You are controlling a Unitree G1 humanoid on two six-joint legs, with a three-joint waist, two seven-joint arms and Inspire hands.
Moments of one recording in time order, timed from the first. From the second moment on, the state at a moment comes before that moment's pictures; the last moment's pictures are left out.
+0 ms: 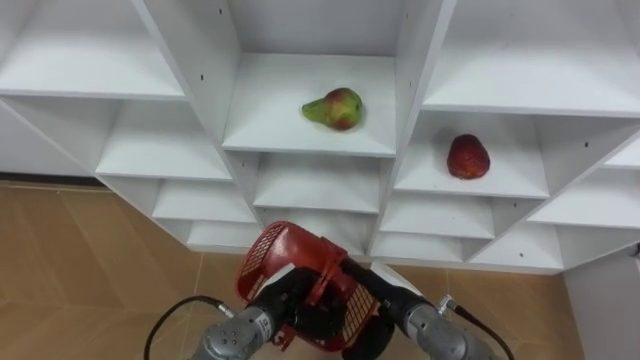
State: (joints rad) left arm -0.16 0.11 -0.39 0.91 0.03 -0.16 -0.21; right arm -0.14 -0.20 0.53 0.82 -0.32 -0.14 0.07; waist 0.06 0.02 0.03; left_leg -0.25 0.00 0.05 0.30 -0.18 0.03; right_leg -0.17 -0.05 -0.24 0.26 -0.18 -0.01
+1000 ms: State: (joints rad) left arm -0.12 0.14 -0.33 0.96 -0.13 -0.16 -0.17; right arm -0.13 -0.20 0.53 0.75 -0.34 -0.13 0.11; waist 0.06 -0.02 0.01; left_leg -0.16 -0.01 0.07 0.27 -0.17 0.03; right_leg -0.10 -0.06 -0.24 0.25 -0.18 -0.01
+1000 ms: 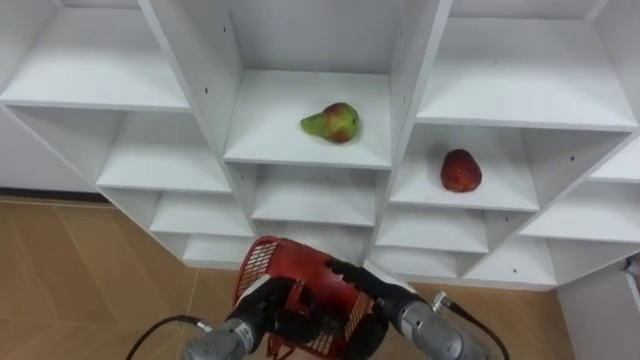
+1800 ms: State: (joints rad) left arm -0.07 0.15 -0.22 0.96 -0.24 -0.16 -0.09; right arm -0.03 -0.26 0.44 0.24 -0.25 -0.13 0.21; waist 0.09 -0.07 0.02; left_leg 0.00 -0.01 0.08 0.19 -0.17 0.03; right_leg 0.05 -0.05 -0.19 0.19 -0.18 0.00
